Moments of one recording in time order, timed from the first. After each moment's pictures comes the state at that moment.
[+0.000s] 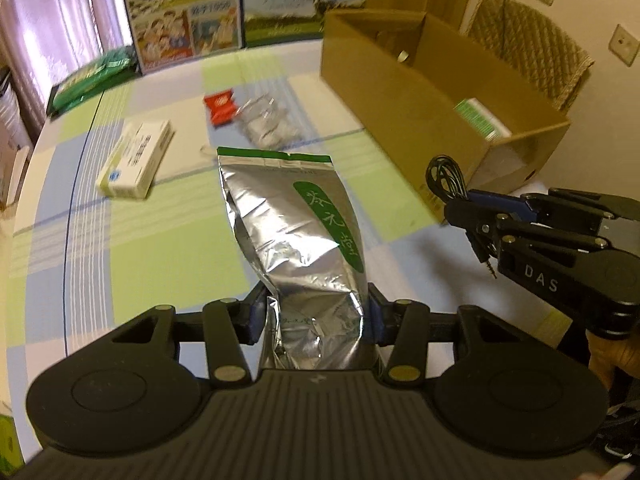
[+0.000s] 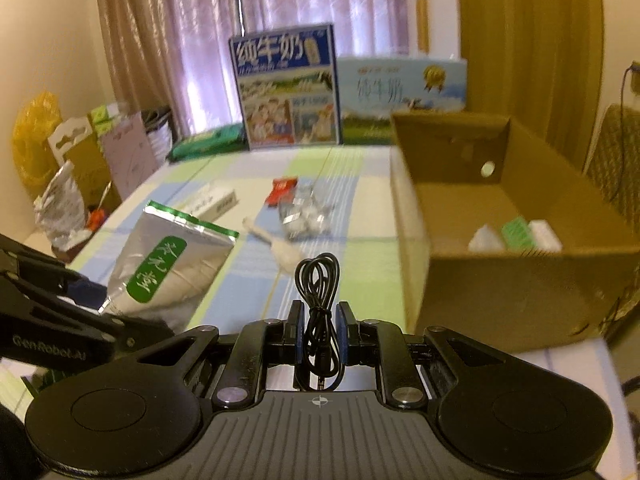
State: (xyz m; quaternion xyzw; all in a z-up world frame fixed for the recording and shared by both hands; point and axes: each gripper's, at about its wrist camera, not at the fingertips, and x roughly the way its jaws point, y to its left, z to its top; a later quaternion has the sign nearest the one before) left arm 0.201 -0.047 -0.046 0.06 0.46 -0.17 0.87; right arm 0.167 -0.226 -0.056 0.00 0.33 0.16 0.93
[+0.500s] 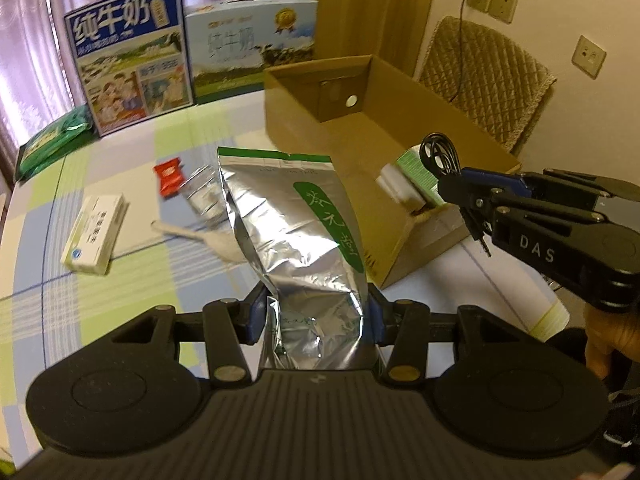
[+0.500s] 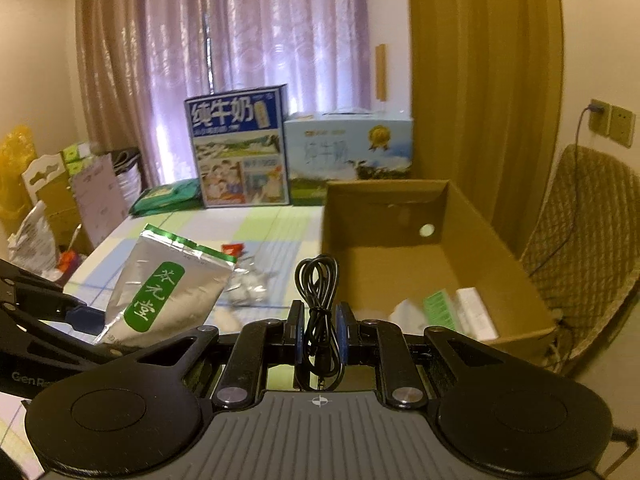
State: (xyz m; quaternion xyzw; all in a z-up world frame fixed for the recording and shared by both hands) left arm 0.219 -0.109 -0.005 0.07 0.43 -0.21 0.88; right arm 0.183 -0.279 0.002 0.00 0.28 0.11 0.95
